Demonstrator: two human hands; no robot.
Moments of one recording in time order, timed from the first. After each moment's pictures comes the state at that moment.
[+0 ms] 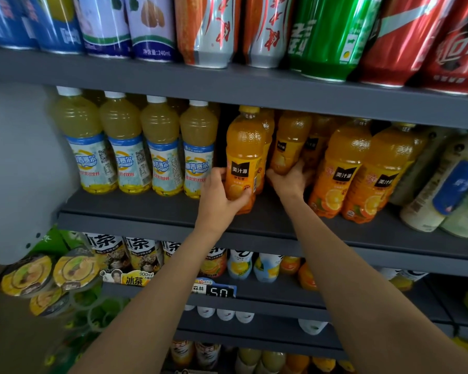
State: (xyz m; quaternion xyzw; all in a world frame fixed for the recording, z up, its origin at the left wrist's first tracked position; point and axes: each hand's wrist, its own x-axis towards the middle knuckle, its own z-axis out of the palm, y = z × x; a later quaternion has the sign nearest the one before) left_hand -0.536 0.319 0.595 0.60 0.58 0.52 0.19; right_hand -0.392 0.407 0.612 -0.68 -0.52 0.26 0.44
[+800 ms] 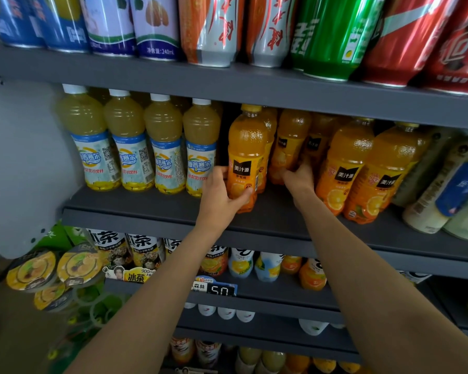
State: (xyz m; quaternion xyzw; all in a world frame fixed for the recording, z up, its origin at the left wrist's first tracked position) left_hand -0.539 0.322 0.591 0.61 0.57 0.52 0.18; right_hand -0.381 0.410 0.622 -0.63 -0.52 0.33 0.48
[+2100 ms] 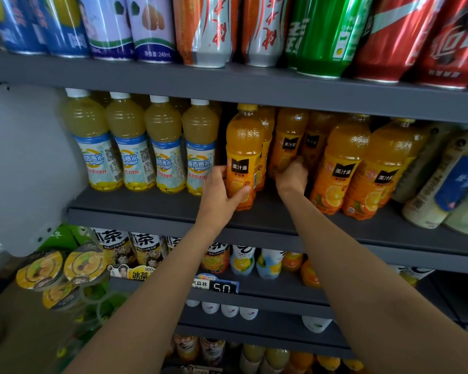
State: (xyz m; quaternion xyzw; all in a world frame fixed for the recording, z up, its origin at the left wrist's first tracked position) left_hand -0.540 0.322 0.591 0.62 0.57 0.51 0.18; right_hand -0.395 0.398 0.624 -0.70 -0.56 0.19 0.40
